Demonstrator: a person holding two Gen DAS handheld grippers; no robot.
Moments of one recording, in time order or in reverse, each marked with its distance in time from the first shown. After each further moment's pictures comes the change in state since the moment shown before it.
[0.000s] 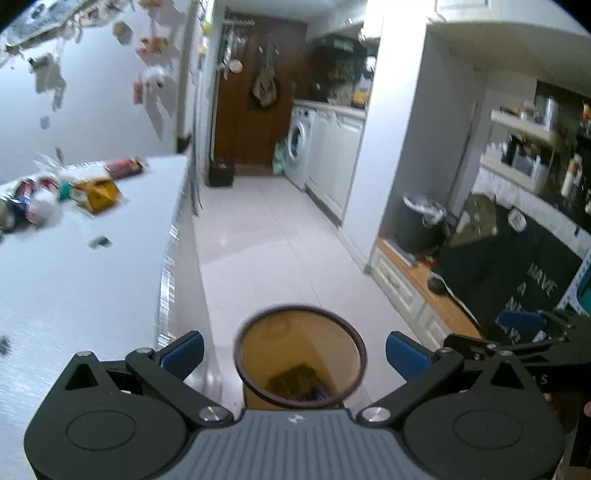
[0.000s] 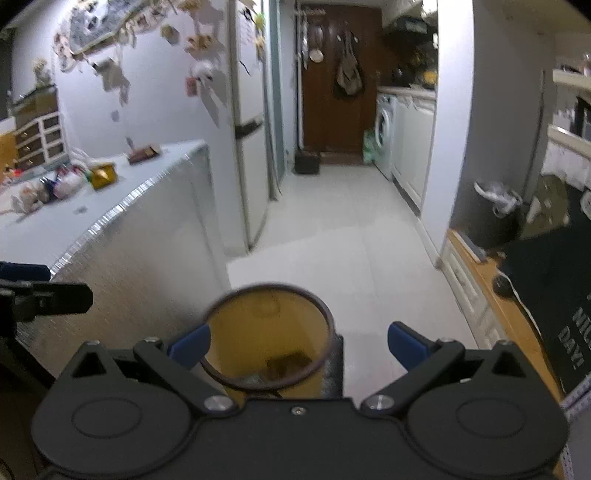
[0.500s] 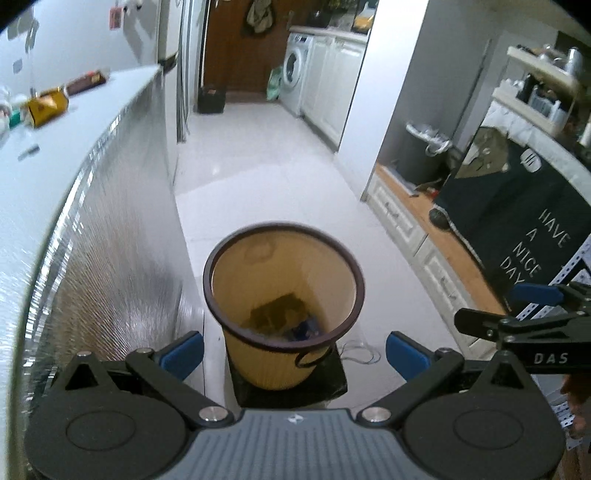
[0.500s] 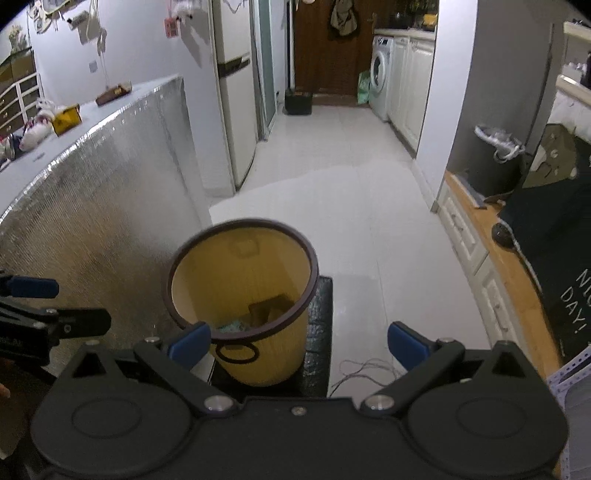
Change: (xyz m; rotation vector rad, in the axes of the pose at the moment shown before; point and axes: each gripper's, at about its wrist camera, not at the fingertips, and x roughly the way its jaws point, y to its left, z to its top) left arm 0.092 -0.017 -0.035 -0.004 0.253 -0.034; right arm 0.054 -0.026 -0.022 0.012 0.204 -0.038
